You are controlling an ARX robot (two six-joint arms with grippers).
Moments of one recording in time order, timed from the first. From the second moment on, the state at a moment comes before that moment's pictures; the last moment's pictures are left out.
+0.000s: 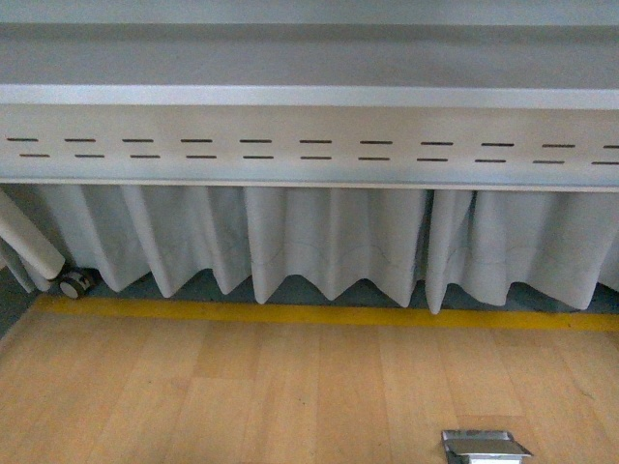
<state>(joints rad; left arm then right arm) 0.00 0.01 0.01 0.00 0.00 -0.01 0.00 0.00 0.01 0.00 0.00 -0.01</state>
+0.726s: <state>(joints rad) 0.00 0.01 0.01 0.00 0.00 -0.01 0.00 0.00 0.01 0.00 0.00 -0.01</state>
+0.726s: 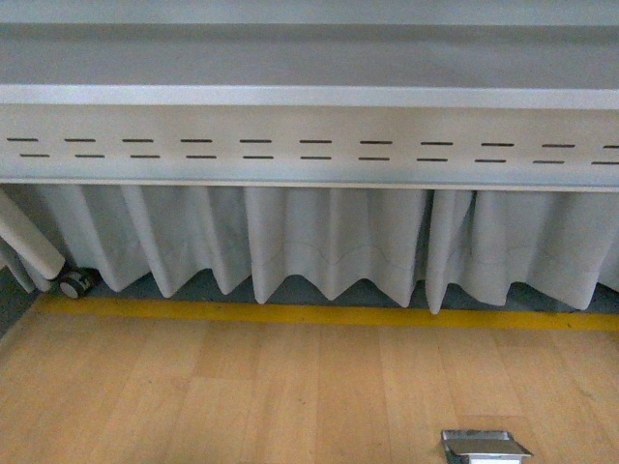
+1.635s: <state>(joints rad) 0.00 0.01 0.01 0.00 0.00 -0.01 0.00 0.00 0.01 0.00 0.00 -0.01</state>
